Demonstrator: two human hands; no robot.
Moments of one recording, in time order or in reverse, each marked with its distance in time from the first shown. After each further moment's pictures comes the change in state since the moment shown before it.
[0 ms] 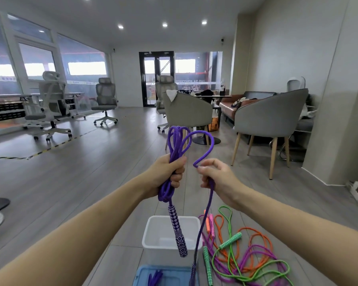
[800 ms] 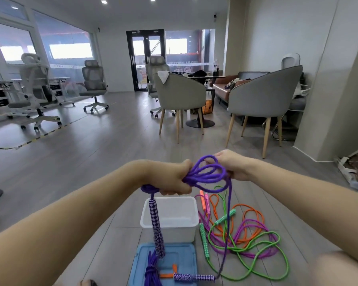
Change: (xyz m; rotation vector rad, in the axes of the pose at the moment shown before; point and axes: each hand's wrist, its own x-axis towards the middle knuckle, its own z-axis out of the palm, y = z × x) left_hand -0.013 -0.002 0.019 1.005 -0.532 -0.271; right_hand 0.018 0.020 -0.053 -0.433 -0.133 0.285
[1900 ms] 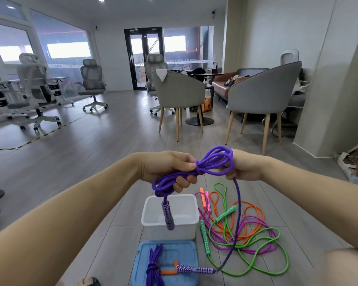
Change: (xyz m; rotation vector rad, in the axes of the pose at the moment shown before) left_hand 0.004 -0.010 -0.010 -0.916 -0.307 0.156; right_hand -0.021 0.006 -0.021 0.170 -0.242 -0.032
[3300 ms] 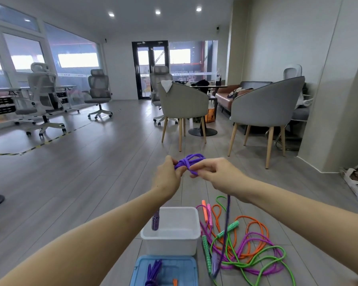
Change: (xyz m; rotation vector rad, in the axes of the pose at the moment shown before) left_hand 0.057 -0.050 -0.027 0.693 1.302 0.261; right_hand -0.003 -0.023 0.064 -0.388 0.285 -0.302
